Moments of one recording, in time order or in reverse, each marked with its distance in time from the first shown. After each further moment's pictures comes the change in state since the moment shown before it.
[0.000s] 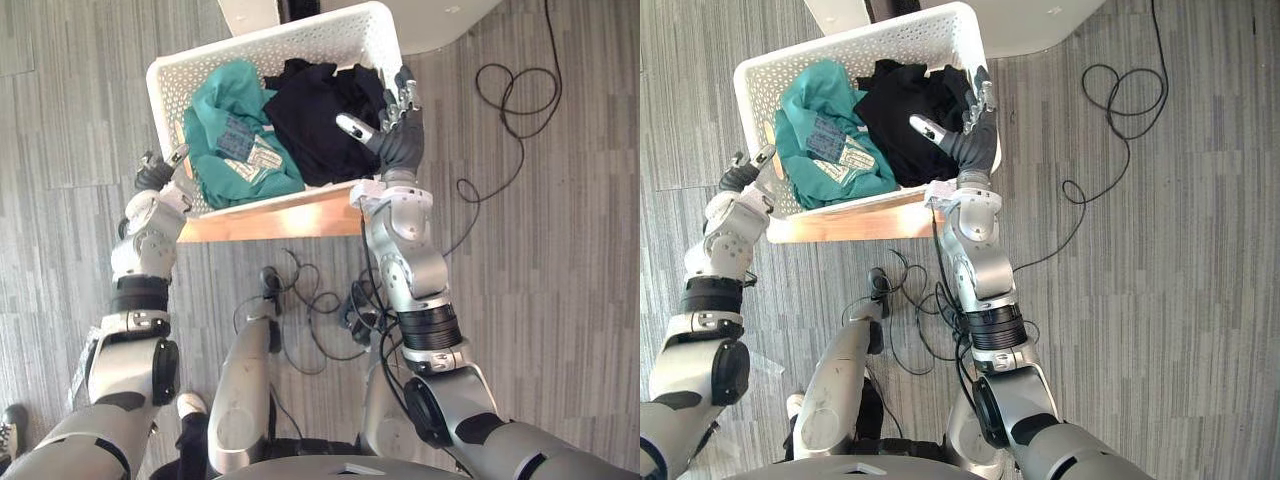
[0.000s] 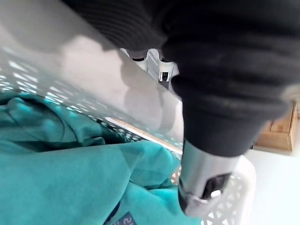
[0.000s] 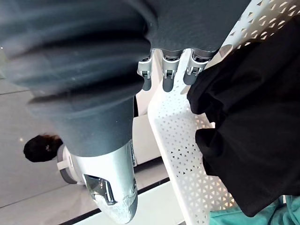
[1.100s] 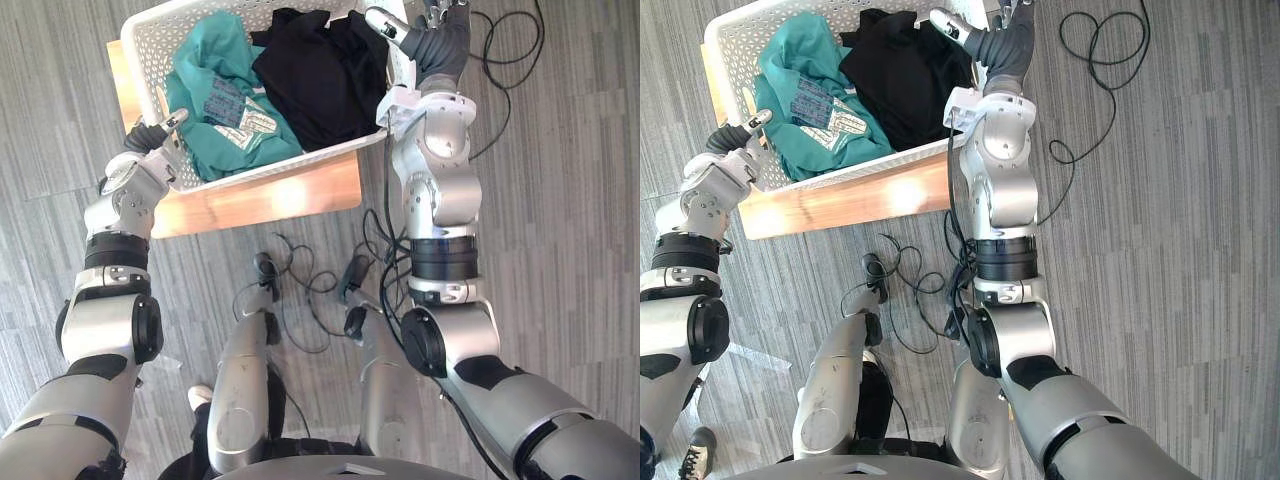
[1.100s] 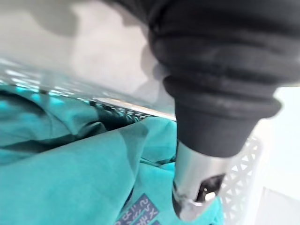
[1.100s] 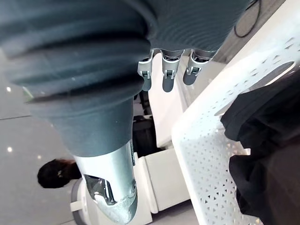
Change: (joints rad) left arm -0.185 0.076 0.093 0.205 0.089 0.020 -0.238; right arm -0.424 -0.037 -0.238 0.257 -0.092 0.110 0.113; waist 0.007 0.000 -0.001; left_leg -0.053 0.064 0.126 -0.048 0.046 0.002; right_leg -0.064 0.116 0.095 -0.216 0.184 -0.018
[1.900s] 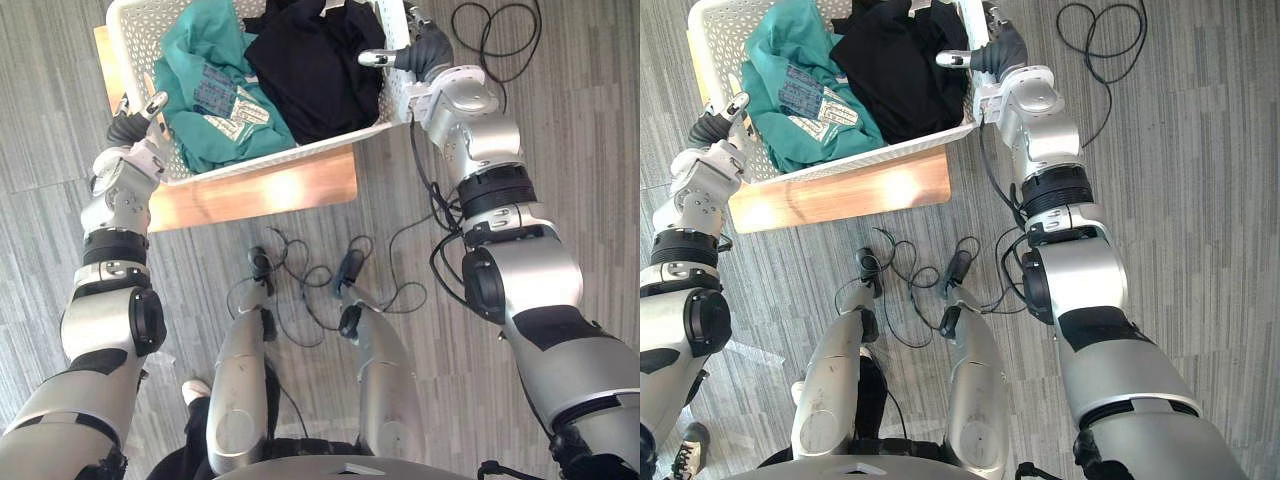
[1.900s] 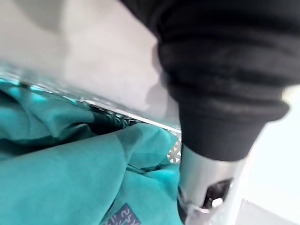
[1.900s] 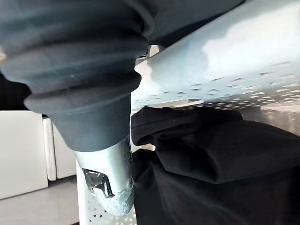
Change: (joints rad) left arm -0.033 0.016 0.046 0.082 0.018 -0.125 -0.069; right arm -0.248 -0.312 0.257 0.605 0.110 0.015 0.365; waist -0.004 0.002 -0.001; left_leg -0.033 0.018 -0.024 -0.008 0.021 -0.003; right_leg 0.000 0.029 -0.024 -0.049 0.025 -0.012
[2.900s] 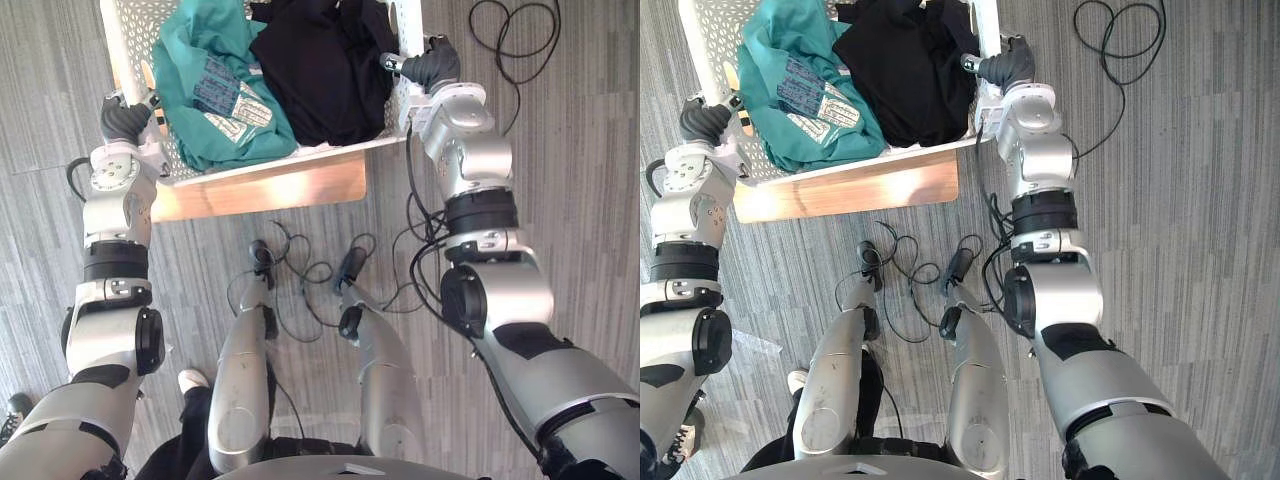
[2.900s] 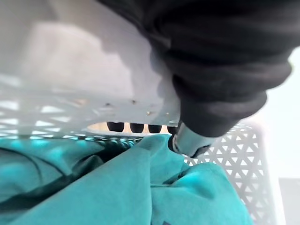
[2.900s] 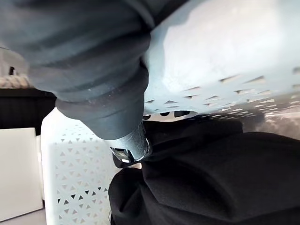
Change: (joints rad) left arm 0.131 -0.040 -0.072 -0.350 0.317 0.052 0.157; right arm 0.165 0.131 -0.247 -0.311 -0.133 0.093 -0.130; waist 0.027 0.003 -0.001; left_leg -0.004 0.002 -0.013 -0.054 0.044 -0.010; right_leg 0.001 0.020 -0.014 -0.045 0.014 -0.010
